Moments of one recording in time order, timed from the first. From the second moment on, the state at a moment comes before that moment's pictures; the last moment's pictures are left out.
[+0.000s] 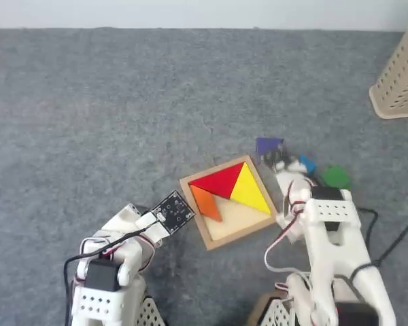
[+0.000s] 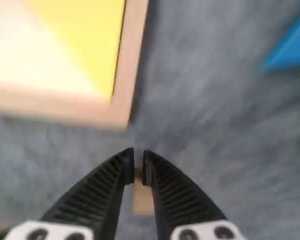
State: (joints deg) left arm 2.3 -103.7 97.1 75.6 -37.8; right arm -0.7 -28.5 64.1 57.8 36.7
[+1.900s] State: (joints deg) left arm 2.3 -103.7 97.1 75.6 -37.8; right arm 9.5 -14.9 55.4 58.3 36.2
